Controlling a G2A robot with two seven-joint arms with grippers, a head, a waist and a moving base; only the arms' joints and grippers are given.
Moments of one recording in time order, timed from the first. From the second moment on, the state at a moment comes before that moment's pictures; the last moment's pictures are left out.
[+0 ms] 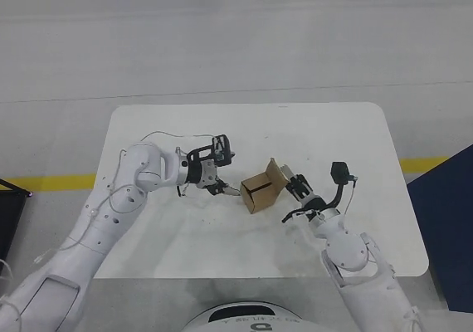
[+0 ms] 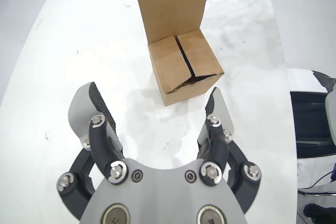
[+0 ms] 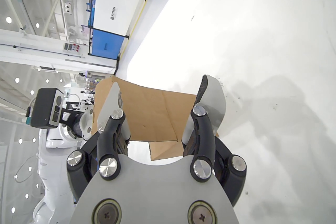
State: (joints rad) left arm 1.01 -1.12 -0.98 -1.42 1.04 -1.01 -0.46; right arm -1.76 -1.28 1.31 -1.91 -0.29 0.17 0.17
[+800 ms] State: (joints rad) left arm 1.20 -1.06 -1.05 -1.50 1.21 -0.98 -0.33; right arm -1.73 -1.27 1.18 -1.95 -0.61 0.31 0.29
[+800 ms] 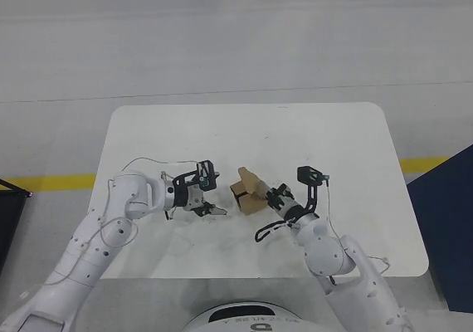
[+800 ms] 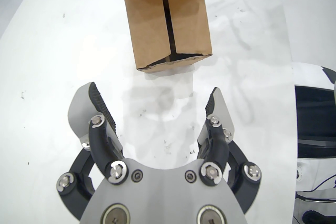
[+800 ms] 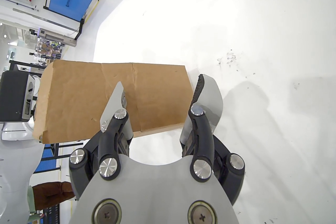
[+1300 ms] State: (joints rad) left arm 1.15 -1.07 -1.00 -1.47 1.24 -0.96 -0.31; right arm -1.73 -1.28 1.20 -1.99 -0.49 0.23 0.21
